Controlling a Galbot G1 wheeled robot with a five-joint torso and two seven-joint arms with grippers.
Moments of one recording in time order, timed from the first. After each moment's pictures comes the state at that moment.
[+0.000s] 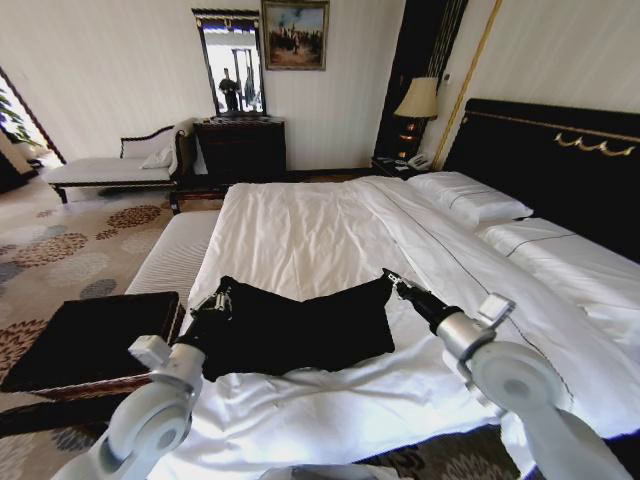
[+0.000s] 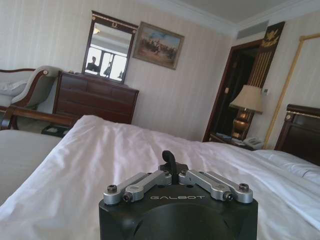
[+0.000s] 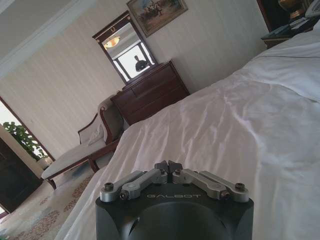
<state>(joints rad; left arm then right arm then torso) 1.42 -0.89 -0.39 -2.25 -0.84 0.09 -0.41 -1.21 0.88 0.50 2.24 1.35 -0.37 0.39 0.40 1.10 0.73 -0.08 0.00</state>
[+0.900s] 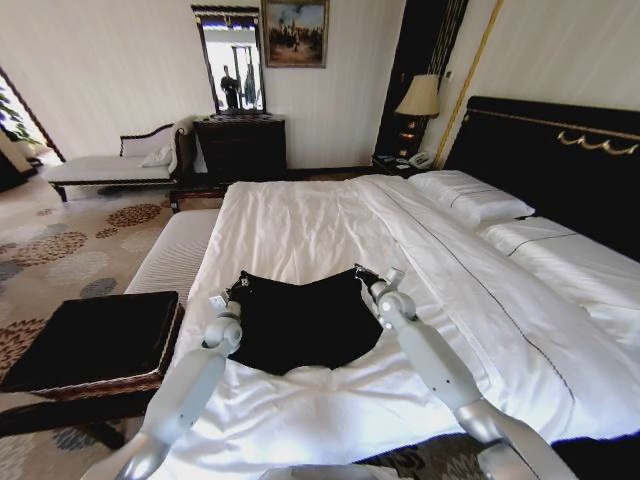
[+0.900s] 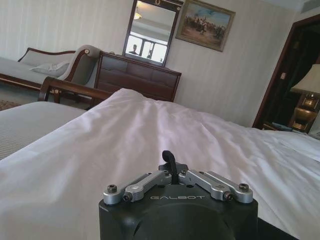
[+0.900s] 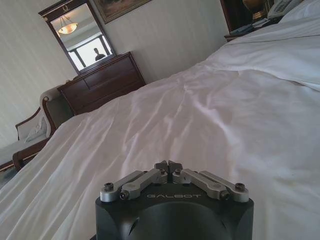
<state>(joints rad) 0.77 -1.19 -0.16 -1.30 -0.75 -0.06 -0.26 -0.63 1.18 0.11 1.33 0.98 -0.20 0.24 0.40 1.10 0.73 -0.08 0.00</state>
